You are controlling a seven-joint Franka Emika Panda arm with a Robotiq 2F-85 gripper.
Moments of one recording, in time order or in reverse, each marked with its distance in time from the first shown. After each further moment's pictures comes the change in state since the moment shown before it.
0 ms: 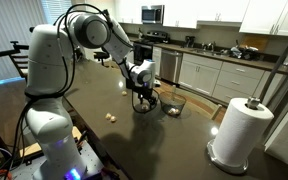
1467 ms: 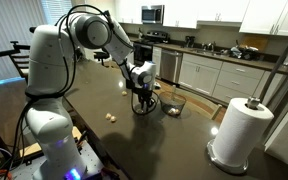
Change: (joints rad) arm 0.003 0.012 -0.012 0.001 -0.005 -0.054 0.024
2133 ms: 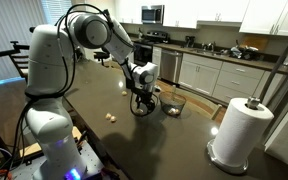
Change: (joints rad) arm 0.001 -0.007 -0.025 0.009 -0.005 -0.162 0.046
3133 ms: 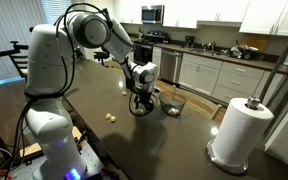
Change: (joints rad) arm -0.001 -0.010 0.000 0.000 0.011 -0.068 0.000
